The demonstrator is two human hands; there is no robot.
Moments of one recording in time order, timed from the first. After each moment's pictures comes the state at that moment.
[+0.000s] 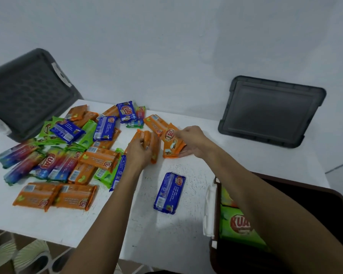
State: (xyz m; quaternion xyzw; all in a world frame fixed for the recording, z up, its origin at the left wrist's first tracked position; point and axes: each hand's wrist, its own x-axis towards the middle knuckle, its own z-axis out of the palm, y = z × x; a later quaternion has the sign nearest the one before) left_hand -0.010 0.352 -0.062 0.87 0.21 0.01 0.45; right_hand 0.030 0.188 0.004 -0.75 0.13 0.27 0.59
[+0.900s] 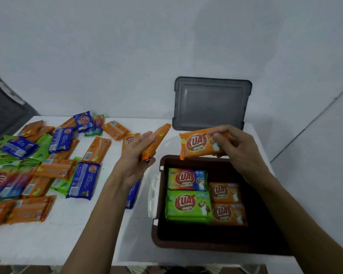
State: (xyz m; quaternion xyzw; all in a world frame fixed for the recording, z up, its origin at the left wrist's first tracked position) left_hand -0.079 0.221 0.025 0.51 0.10 -0.16 0.84; right_hand -0.109 -0.033 0.063 -0.80 -0.05 -0.07 0.59
